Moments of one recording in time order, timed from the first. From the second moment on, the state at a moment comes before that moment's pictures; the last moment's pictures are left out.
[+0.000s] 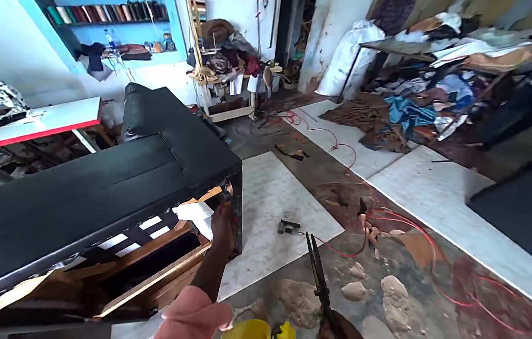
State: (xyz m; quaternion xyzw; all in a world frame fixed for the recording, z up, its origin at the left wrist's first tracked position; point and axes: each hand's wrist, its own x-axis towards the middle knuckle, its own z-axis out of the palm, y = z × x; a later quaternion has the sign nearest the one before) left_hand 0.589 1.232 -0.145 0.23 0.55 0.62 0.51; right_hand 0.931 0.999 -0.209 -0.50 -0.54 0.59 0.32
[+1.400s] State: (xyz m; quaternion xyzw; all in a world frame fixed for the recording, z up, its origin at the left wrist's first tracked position) left_hand 0.666 1.351 -0.138 0.08 0.58 0.76 0.29; right_hand 0.766 1.657 -0.040 -0.07 -0.72 0.52 -0.45
